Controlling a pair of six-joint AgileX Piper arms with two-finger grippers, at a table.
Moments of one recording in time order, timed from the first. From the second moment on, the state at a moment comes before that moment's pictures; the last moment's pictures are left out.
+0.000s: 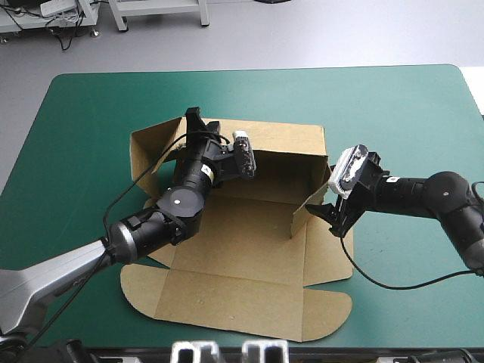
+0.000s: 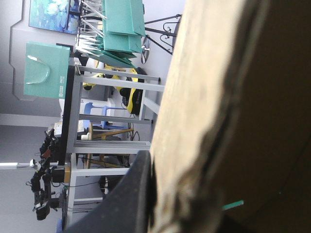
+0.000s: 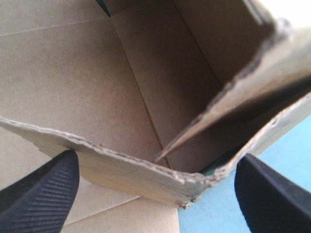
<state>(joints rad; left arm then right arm) -0.87 1.48 -1.06 1.57 0.64 -0.46 0.15 1.20 -0.88 0.89 0.78 -1.49</state>
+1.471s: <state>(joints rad) -0.91 1.61 -1.21 1.25 0.88 -0.30 0.18 1.25 -0.88 0.95 0.68 -1.46</state>
